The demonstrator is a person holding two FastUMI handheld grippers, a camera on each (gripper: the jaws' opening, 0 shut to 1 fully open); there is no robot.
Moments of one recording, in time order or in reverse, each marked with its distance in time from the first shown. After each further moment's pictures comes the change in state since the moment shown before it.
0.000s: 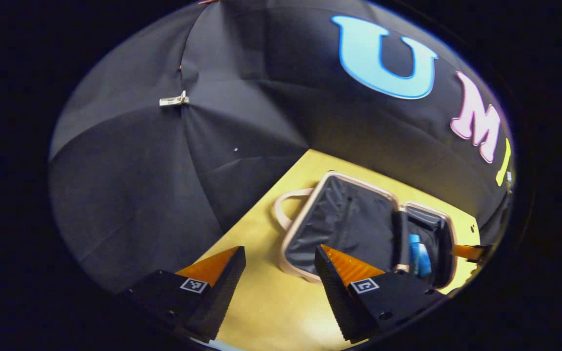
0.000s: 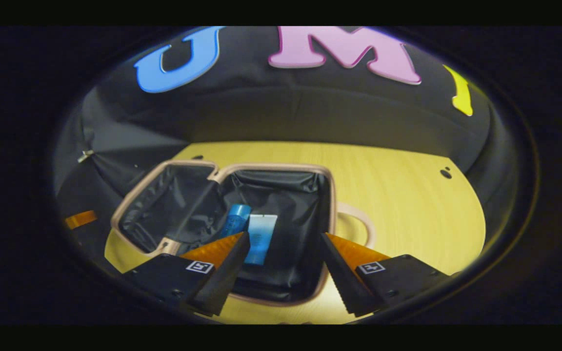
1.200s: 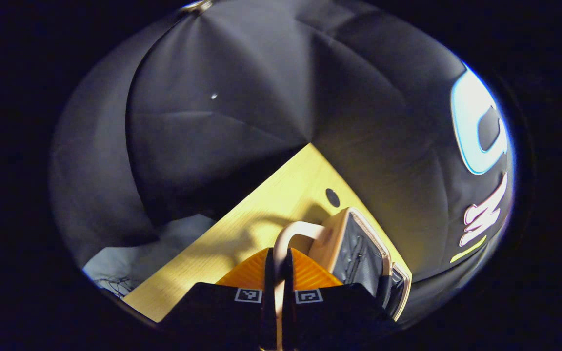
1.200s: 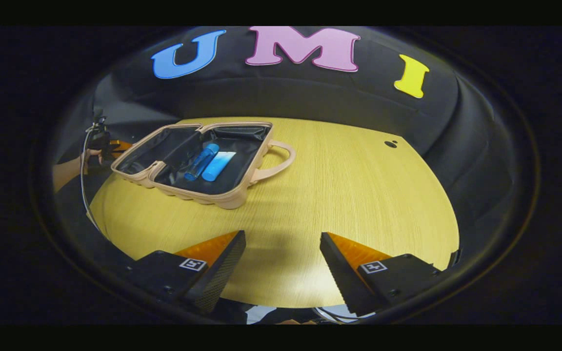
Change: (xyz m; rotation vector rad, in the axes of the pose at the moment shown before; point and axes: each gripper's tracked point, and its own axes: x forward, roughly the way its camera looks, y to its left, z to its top) left arm 0.146 -0.028 0.058 -0.314 0.137 -0.316; right arm -0.136 -0.093 -0.134 -0.051 0.135 -0.130
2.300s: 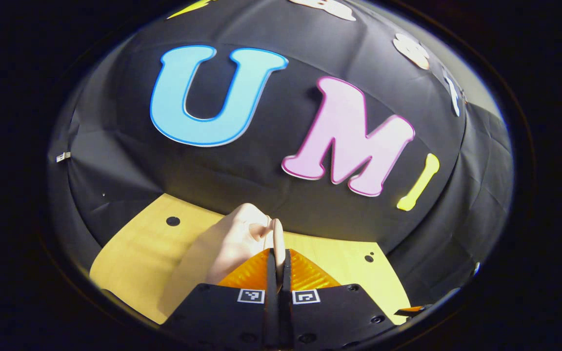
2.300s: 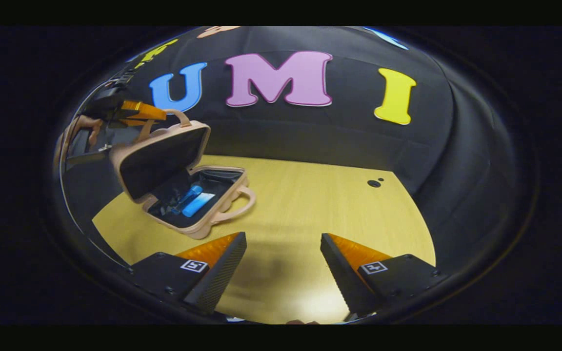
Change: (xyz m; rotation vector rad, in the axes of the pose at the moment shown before) left arm -0.144 -0.450 -0.166 0.496 -0.200 -0.197; right arm -0.019 -0.131 0.086 0.010 -0.259 0.071
